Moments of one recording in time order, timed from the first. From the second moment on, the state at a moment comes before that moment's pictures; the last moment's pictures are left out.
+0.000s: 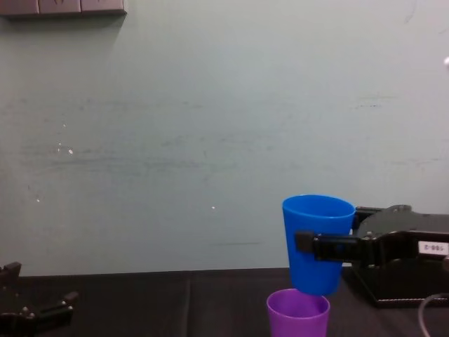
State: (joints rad) left arm -0.20 0.60 0.45 -1.41 -0.25 -0.12 0.03; right arm 0.31 0.53 -0.42 -1.57 0.41 0.11 0.50
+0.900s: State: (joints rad) left arm -0.20 0.60 0.45 -1.41 -0.25 -0.12 0.03; right arm 0.39 0.46 -0.48 -1.41 0.38 0.08 0.53
